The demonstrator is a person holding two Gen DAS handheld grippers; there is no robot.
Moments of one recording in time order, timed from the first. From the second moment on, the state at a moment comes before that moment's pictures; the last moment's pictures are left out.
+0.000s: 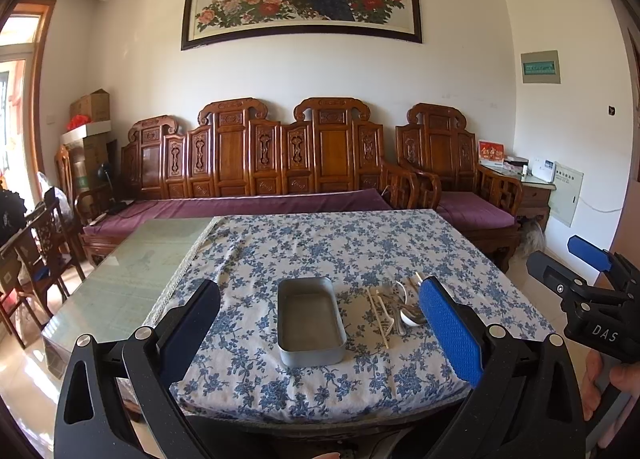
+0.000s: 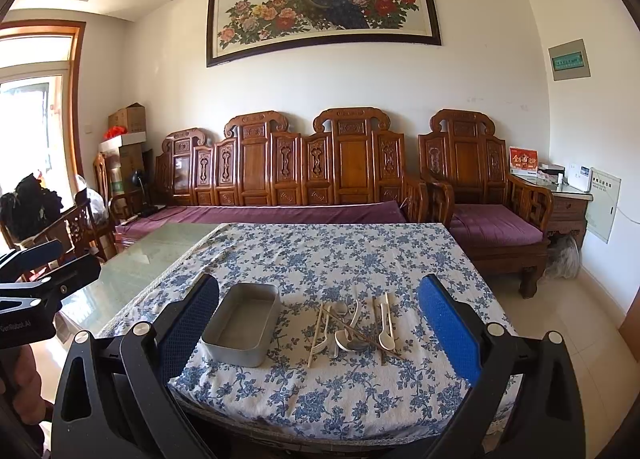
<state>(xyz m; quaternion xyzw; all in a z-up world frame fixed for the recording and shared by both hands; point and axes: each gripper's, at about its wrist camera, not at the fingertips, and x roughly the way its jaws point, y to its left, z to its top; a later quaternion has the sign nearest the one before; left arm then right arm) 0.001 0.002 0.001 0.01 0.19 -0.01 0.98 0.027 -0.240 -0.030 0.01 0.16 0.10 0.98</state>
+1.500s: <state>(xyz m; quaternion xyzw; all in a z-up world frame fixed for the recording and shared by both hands) -0.010 -0.002 0.011 0.01 0.19 -0.01 0.98 0.018 -0.242 -0.022 0.01 0.15 0.11 0.98</state>
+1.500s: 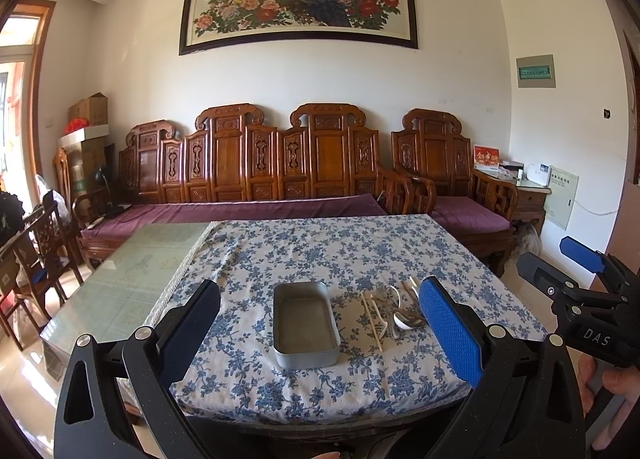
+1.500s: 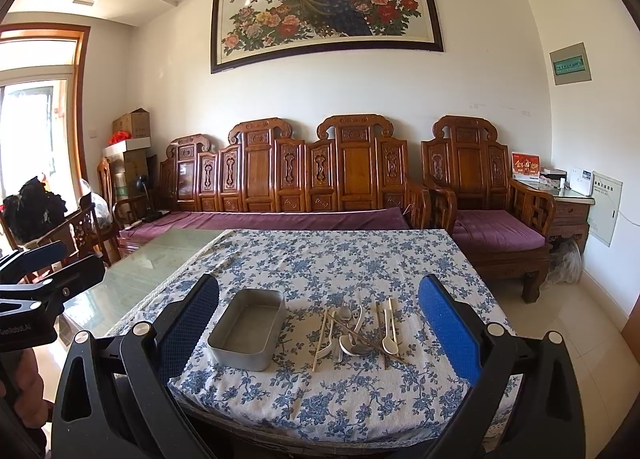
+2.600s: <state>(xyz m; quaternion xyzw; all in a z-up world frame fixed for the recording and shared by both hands) 0.092 -0.012 -0.060 0.04 0.30 -0.06 0.95 0.128 -0.266 -0.095 -0.01 0.24 0.12 0.96</state>
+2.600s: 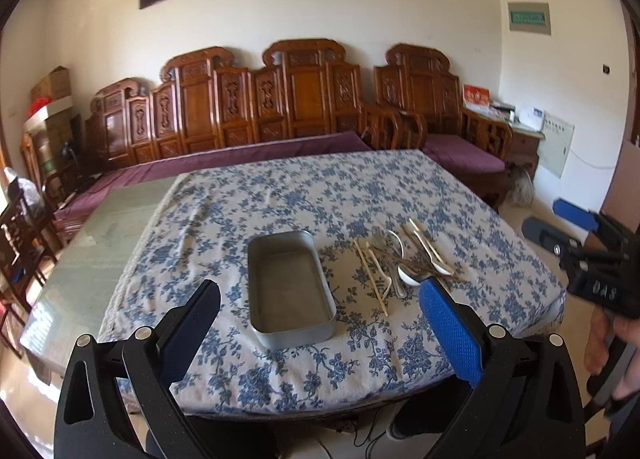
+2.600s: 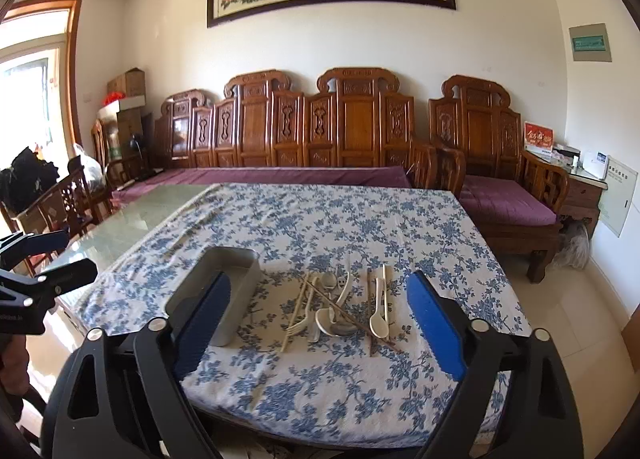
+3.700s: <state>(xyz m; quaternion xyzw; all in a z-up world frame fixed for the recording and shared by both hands) 0.242 -0.069 -0.189 0.01 0.44 -0.15 0.89 0.313 -0.288 -0.245 -0.03 0.42 0.19 0.89</state>
